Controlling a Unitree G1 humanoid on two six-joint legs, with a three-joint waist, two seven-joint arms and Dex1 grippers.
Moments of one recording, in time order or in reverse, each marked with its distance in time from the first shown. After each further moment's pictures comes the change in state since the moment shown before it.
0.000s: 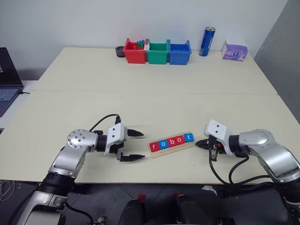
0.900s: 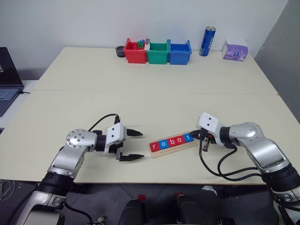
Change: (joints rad) left arm -0.001 0.004 0.000 -0.003 0.000 0.002 0.011; right arm -0.089 0.074 0.061 0.113 -0.093 -0.111 -0.053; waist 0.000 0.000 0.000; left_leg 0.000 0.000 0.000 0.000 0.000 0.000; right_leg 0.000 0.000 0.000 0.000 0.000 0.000
